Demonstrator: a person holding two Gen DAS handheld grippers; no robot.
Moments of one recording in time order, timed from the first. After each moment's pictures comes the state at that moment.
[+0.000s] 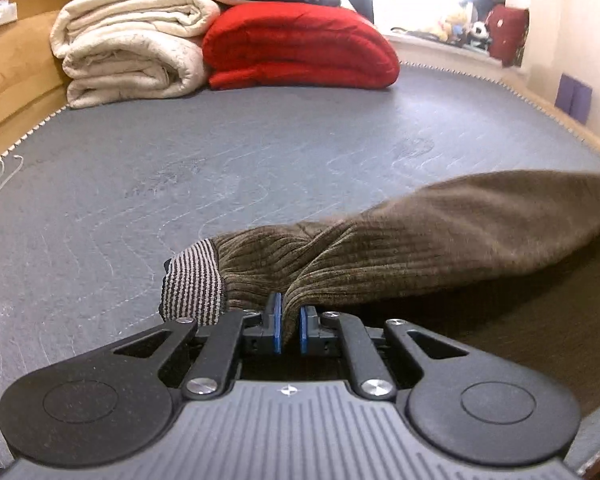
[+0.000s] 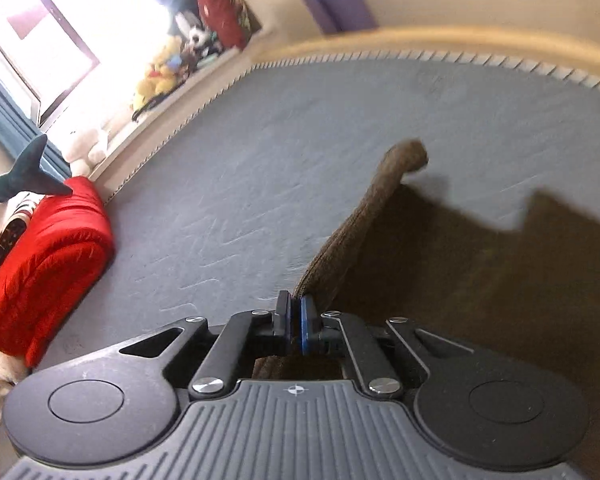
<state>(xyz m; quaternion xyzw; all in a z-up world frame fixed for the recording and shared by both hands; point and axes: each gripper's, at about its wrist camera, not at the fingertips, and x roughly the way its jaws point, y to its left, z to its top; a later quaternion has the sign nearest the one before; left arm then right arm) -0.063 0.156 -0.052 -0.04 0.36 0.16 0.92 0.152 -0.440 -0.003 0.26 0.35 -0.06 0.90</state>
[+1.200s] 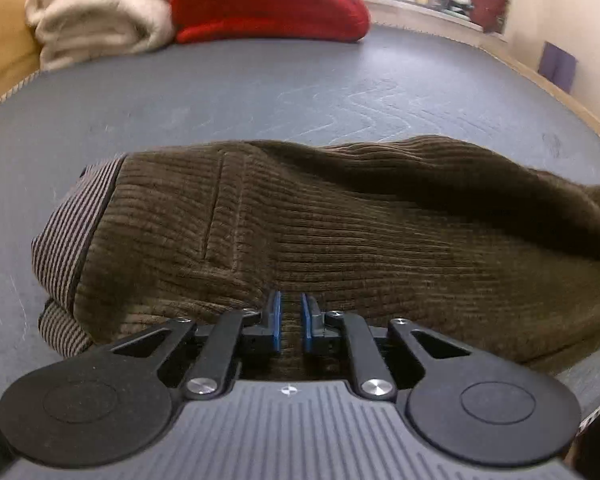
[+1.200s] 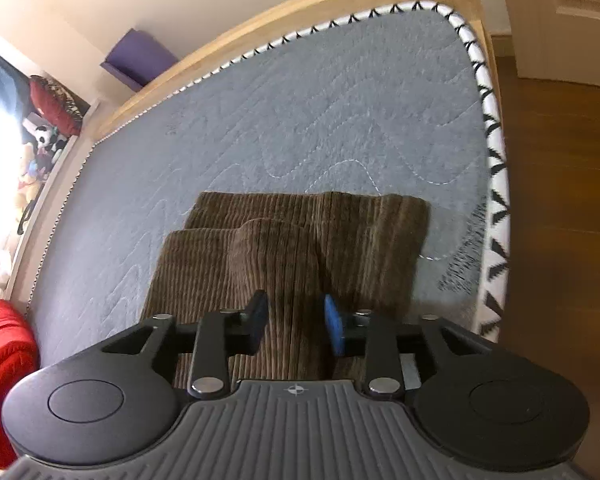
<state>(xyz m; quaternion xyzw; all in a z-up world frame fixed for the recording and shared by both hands) -0.067 0.102 -0.102 -0.03 0.40 0.13 0.91 0.058 -0.632 -0.090 0.42 0.35 -0.22 0.81</state>
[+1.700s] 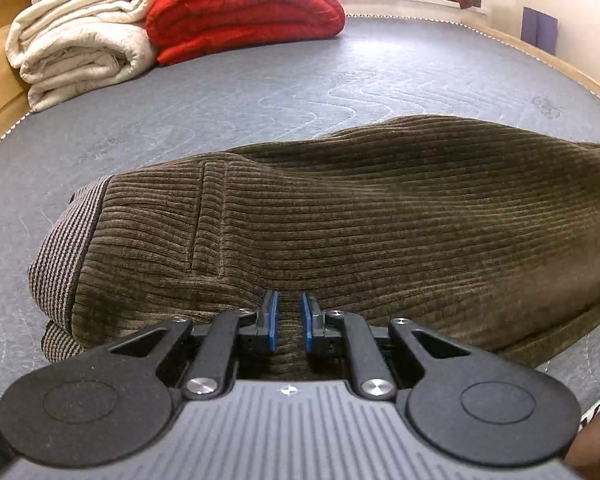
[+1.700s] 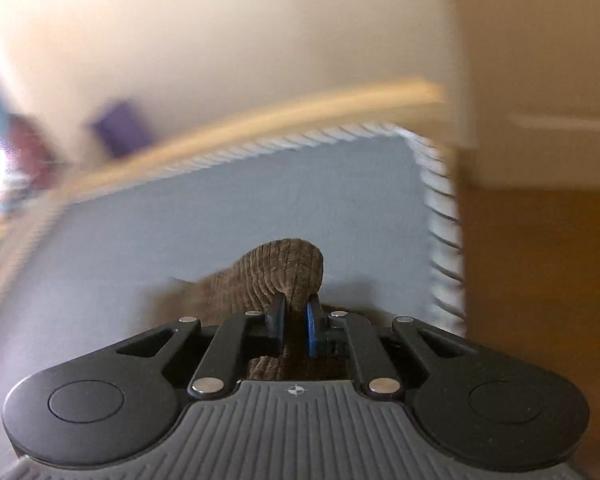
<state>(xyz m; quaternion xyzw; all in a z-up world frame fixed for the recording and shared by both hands) -0.066 0.089 -0.112 0.02 0.40 0.12 0.91 0.038 -0.618 -0.064 0.35 0.32 -0.38 0.80</state>
